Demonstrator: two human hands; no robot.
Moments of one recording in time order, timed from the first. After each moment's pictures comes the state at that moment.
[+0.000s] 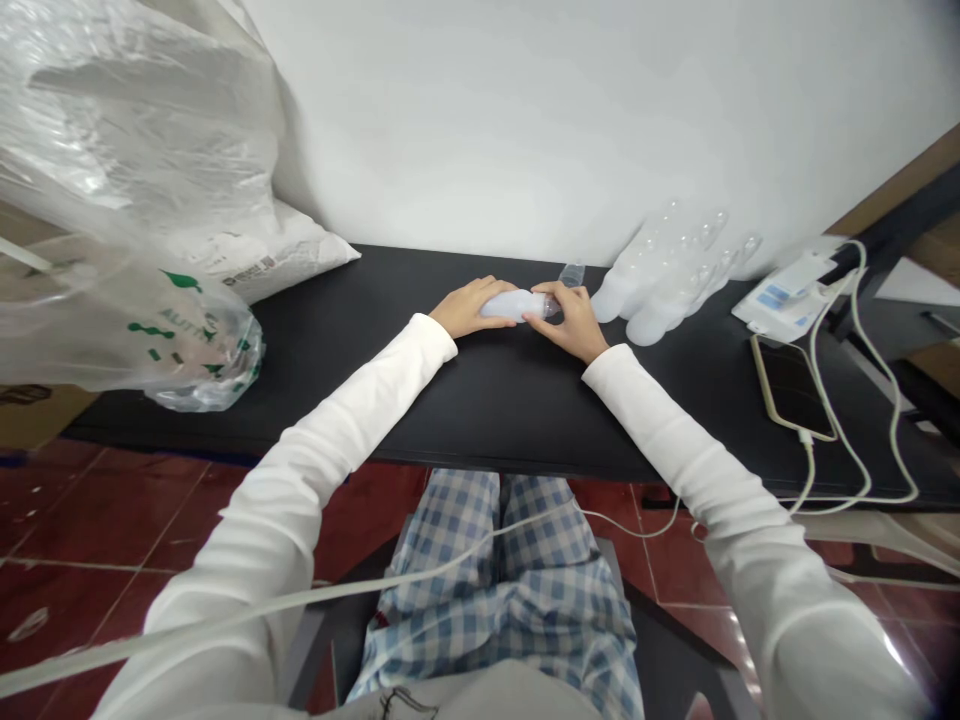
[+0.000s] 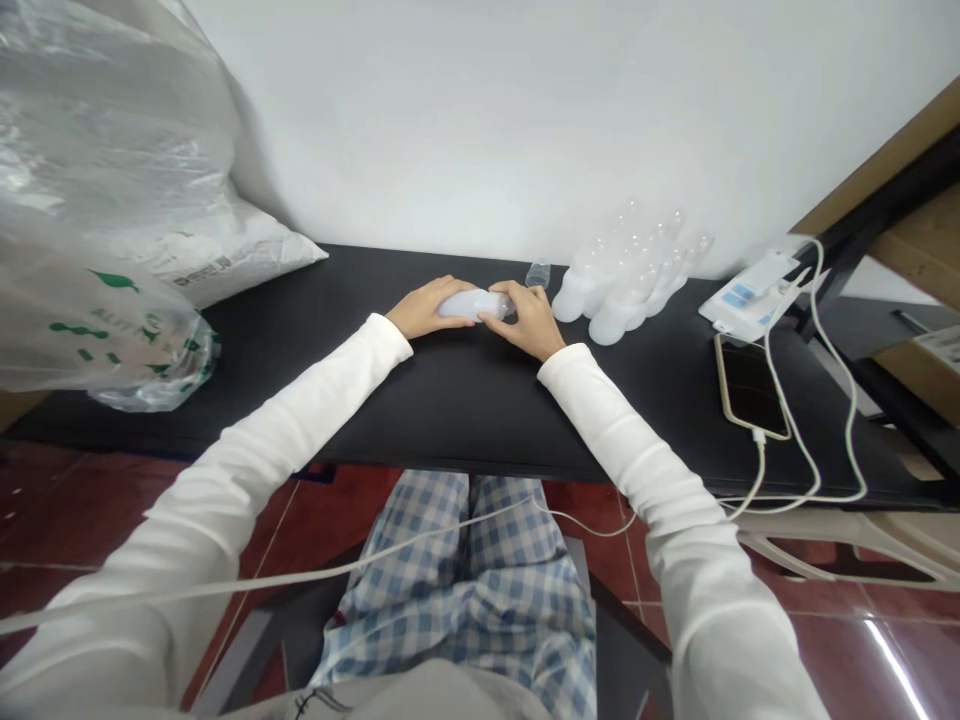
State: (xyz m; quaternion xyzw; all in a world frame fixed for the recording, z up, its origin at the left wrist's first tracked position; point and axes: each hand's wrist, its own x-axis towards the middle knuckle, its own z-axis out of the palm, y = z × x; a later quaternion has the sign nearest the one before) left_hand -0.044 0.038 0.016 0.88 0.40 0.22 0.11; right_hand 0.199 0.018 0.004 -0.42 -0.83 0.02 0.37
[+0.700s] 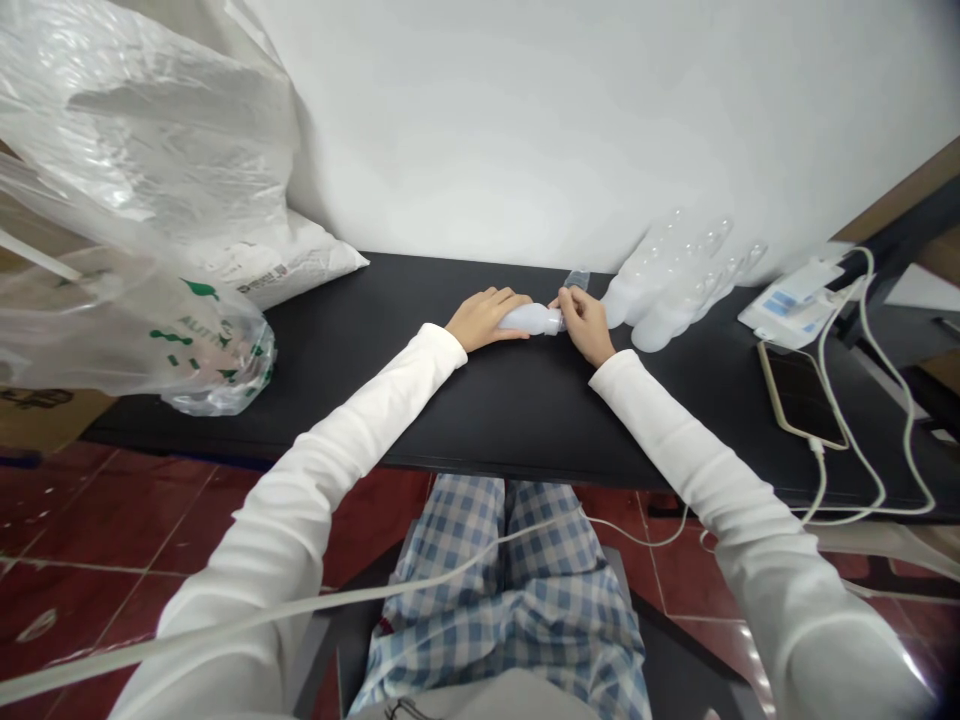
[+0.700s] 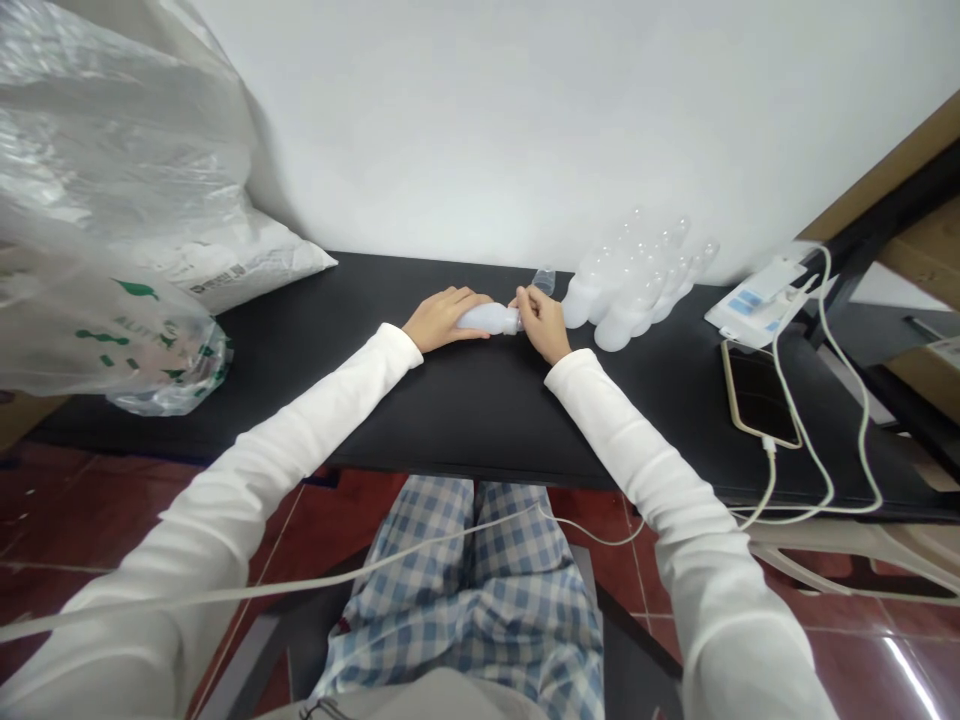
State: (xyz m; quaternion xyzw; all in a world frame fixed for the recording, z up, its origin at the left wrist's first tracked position) left_hand -0.030 0.035 0.008 0.90 0.38 0.22 -0.03; right_hand 0.197 0.023 0.002 -0.46 -0.72 0.19 0.48
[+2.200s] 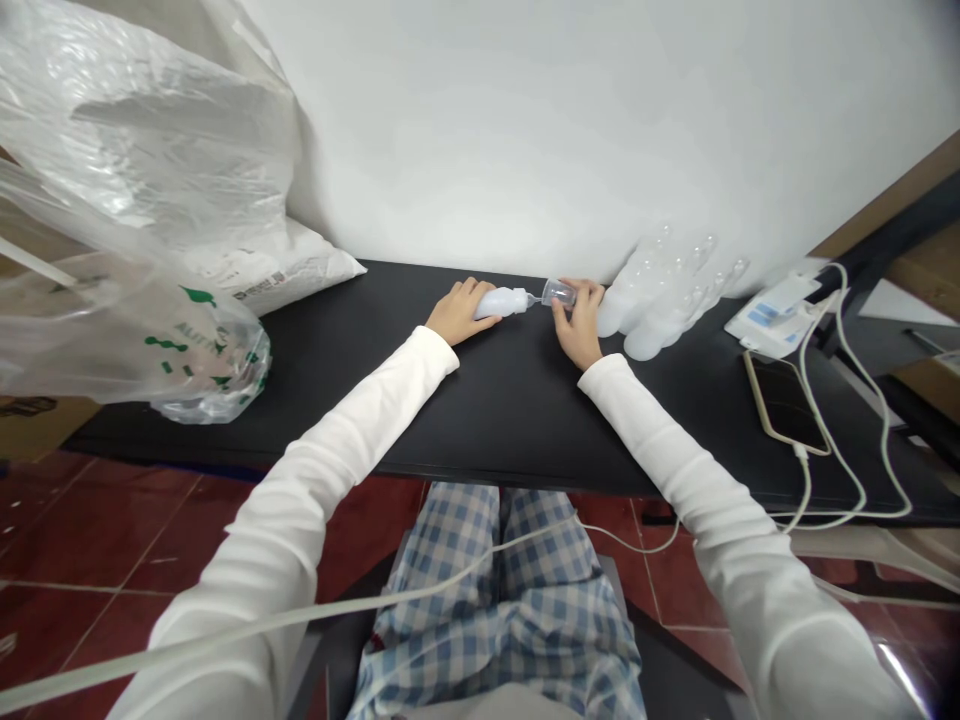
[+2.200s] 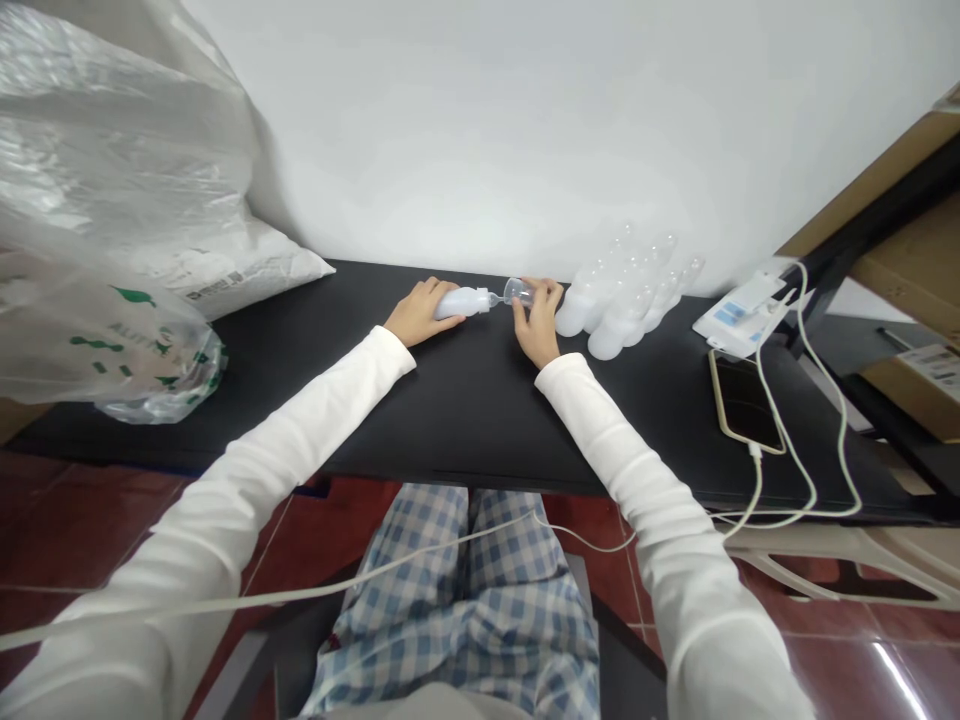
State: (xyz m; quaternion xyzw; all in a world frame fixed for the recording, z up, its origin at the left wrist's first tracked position) left_hand -0.053 0.046 0.013 0.84 0.50 0.23 0.02; right_hand 0.207 0.051 -0.023 -0.48 -0.72 0.06 0.50
